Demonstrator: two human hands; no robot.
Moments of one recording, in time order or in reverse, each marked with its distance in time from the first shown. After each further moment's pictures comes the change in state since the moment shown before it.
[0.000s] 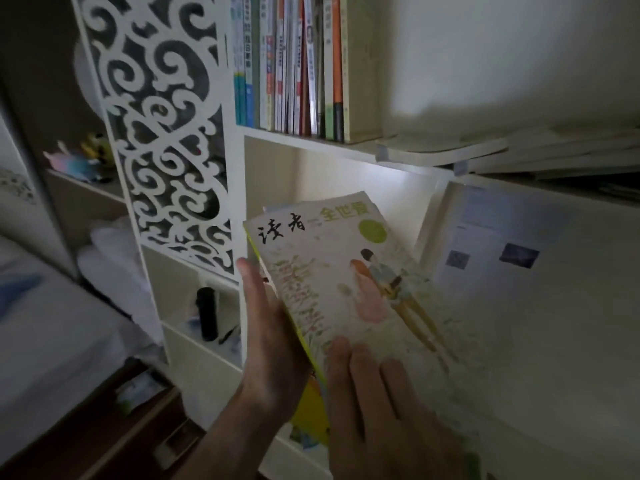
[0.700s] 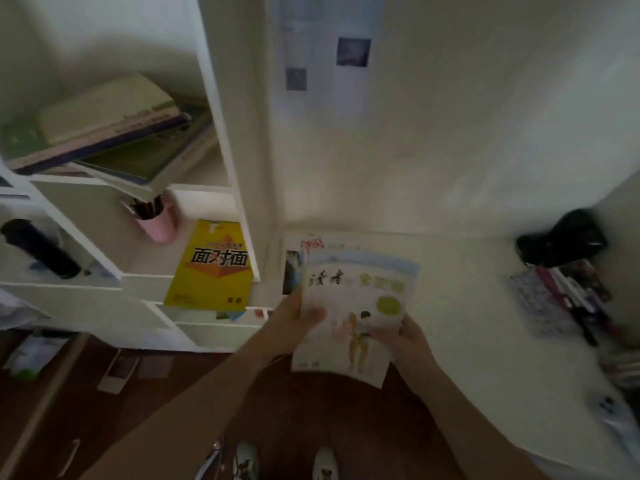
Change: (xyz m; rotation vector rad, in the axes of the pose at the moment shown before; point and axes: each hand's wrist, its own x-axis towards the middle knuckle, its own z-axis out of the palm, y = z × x) left_hand -0.048 -0.308 -0.074 0.977 -0.396 -0.603; right_hand -0.309 0.181 0.123 1.275 -0.238 1.574
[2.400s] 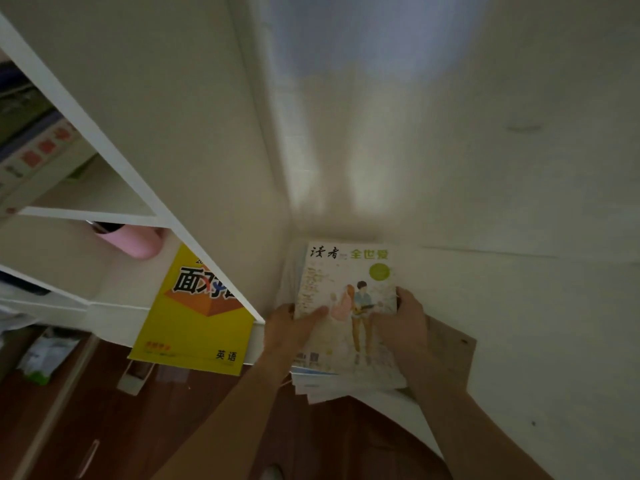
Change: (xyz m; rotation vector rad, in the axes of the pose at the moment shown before) left_hand 0.220 -0.115 -0.024 0.025 0.460 -0.552; right_hand 0.287 0.051 0.071 -0.404 0.164 0.044
